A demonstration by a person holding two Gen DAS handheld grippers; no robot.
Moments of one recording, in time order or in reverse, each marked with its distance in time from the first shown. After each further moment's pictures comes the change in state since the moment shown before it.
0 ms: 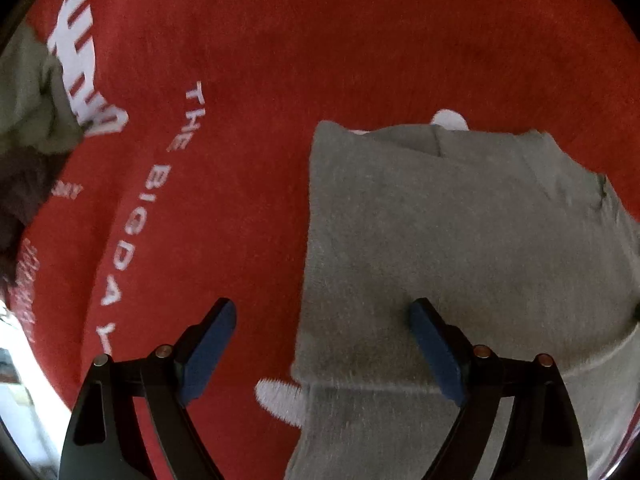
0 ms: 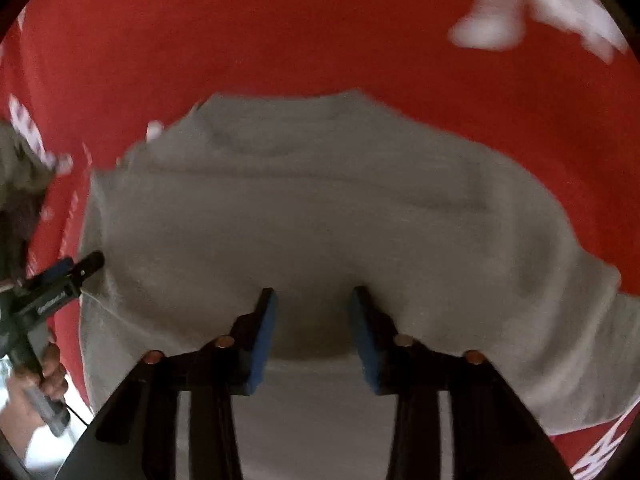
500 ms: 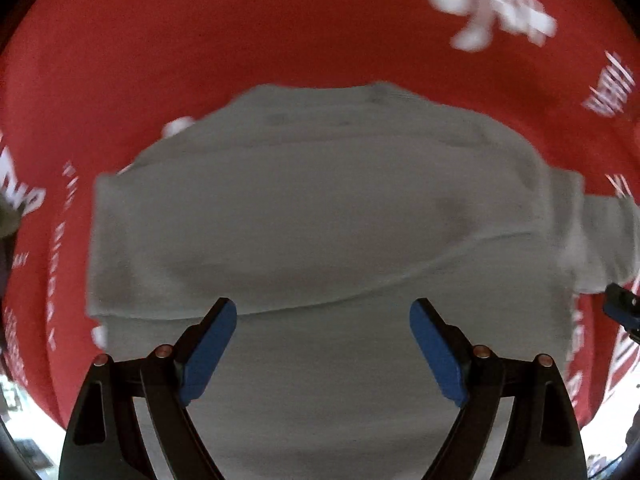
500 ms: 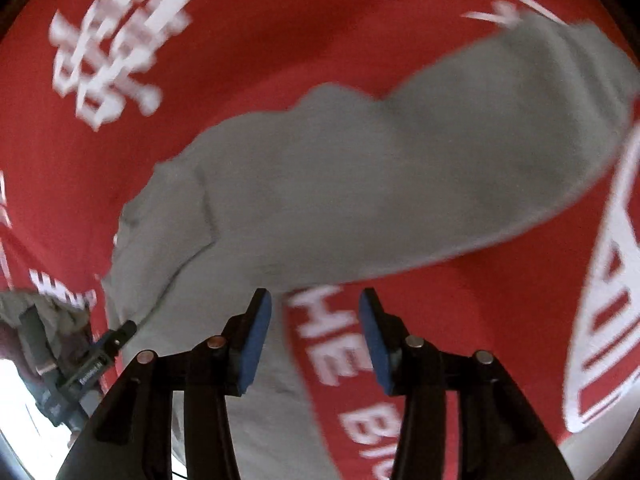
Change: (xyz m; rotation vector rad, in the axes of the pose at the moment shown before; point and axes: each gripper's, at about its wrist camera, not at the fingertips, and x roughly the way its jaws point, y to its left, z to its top) left arm -0.064 -0.197 -0.050 0.293 0.021 -0.167; right arm -0.069 -0.185 -0.130 0.598 -0.087 0.153
